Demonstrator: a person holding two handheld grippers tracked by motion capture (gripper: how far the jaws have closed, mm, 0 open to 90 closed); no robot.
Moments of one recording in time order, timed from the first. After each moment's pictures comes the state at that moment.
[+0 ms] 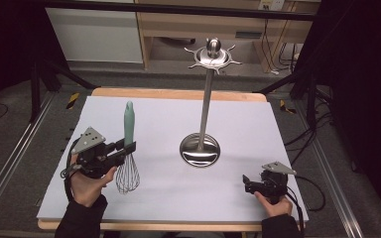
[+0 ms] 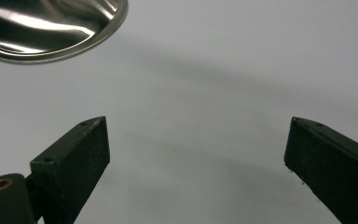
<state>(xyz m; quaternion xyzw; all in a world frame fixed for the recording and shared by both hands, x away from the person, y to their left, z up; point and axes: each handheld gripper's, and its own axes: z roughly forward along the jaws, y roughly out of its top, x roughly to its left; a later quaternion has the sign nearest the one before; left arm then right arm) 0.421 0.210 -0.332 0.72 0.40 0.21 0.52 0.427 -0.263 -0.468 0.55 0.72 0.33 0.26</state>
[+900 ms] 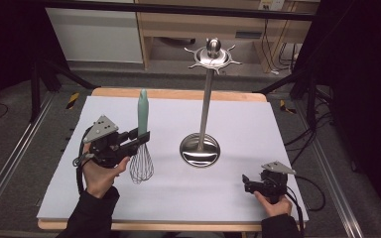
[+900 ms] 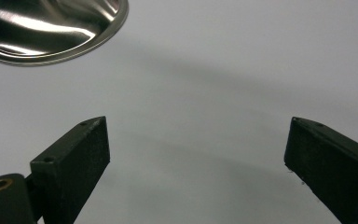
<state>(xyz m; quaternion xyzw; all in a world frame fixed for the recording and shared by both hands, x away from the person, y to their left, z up) 0.435 0.179 -0.308 0.72 0.37 0.20 0.55 0.427 -0.262 -0.467 0.55 0.72 0.33 0.26</state>
